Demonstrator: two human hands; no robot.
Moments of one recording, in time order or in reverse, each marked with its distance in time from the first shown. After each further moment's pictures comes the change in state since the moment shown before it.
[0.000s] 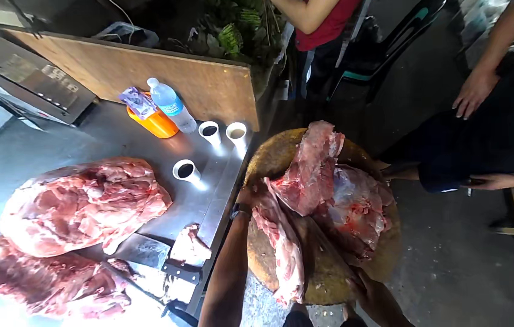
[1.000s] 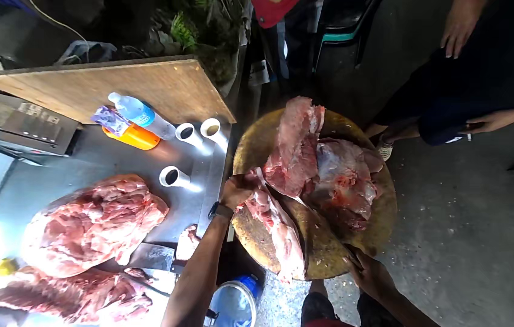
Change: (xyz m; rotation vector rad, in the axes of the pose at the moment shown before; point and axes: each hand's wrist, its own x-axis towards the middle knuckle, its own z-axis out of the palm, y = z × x) left_hand -0.041 0.028 -0.017 0.060 -0.022 0.239; right_hand -0.012 0.023 0.051 0.134 0.336 -0.129
